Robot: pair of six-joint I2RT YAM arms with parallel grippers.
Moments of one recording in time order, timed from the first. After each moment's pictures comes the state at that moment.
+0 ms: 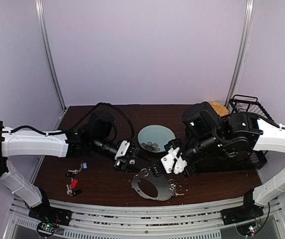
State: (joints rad) left arm -0.96 1.48 0.96 0.06 0.86 0.77; right arm 1.20 1.31 1.28 -0.70 -0.23 -0.92
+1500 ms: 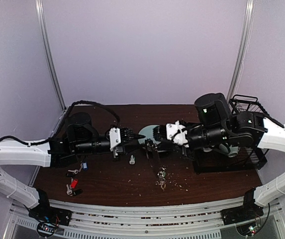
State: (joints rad) left arm -1.02 1.27 0.79 0.39 0.34 0.60; right arm 1.09 1.24 1.21 -0.53 -0.17 -0.63
